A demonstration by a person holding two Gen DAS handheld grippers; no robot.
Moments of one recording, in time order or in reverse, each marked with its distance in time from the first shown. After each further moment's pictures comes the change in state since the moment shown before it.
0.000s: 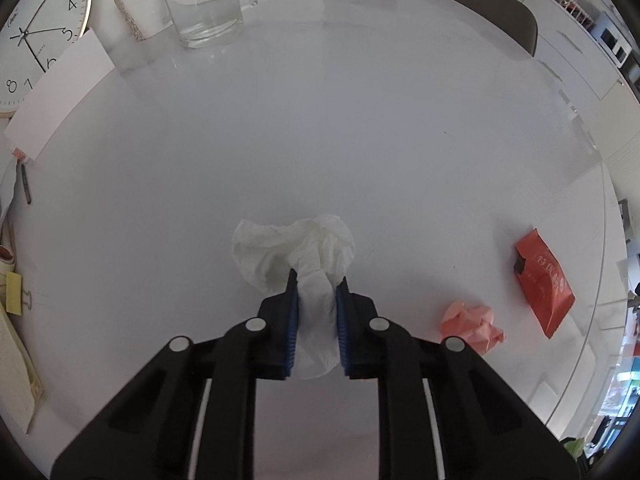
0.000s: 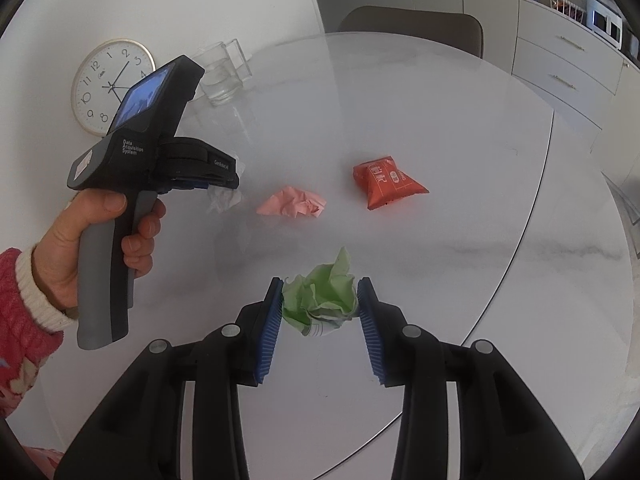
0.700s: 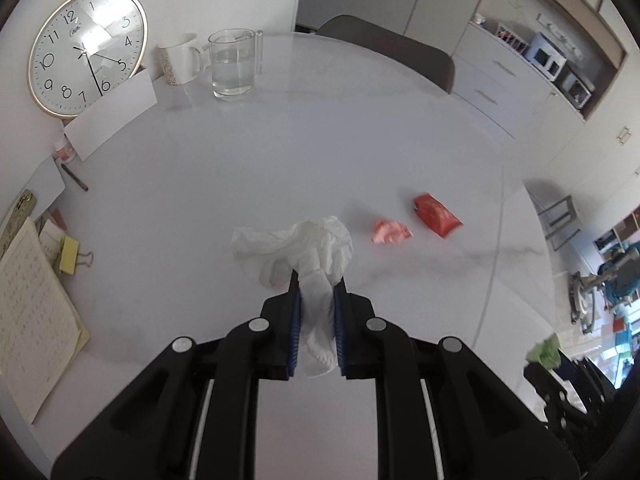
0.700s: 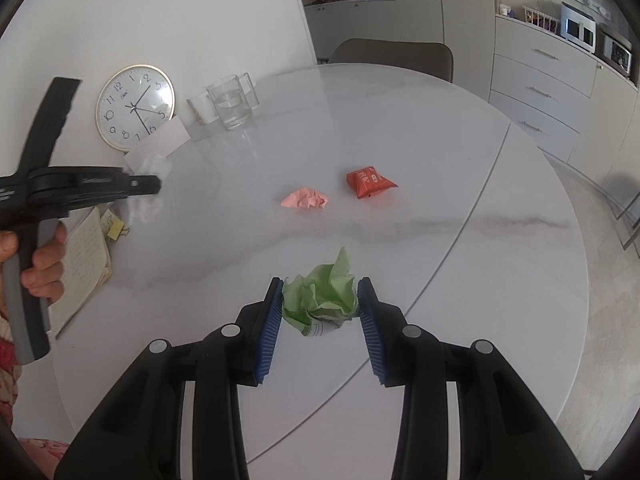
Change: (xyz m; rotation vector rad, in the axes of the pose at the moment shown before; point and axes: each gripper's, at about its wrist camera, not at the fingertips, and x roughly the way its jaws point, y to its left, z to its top) left arm -0.171 0.062 -0.101 0.065 -0.171 -0.191; right arm -0.101 0.017 -0.049 0.034 -0.092 -0.035
